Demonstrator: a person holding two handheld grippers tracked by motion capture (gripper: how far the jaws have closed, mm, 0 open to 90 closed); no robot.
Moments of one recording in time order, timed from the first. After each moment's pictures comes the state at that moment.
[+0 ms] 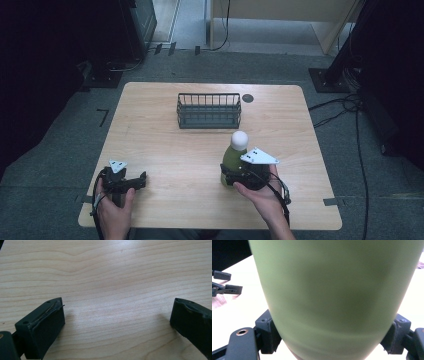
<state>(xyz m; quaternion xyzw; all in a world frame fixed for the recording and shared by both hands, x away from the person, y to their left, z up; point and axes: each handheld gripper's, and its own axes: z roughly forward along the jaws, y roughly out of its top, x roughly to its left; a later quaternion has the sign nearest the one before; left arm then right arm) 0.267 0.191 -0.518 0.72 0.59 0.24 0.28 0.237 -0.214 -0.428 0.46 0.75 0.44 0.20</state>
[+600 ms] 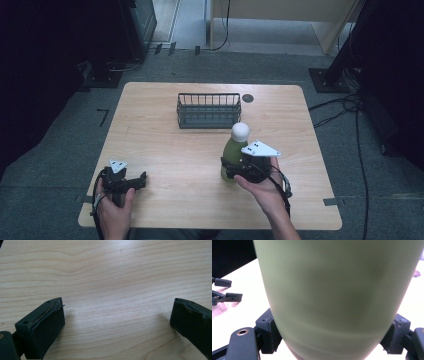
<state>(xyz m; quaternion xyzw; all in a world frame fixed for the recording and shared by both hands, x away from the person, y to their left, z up) 0.267 0.191 -0.519 0.72 0.59 0.24 0.28 0.249 -0.215 -0.410 0.46 0.74 0.45 0.20</state>
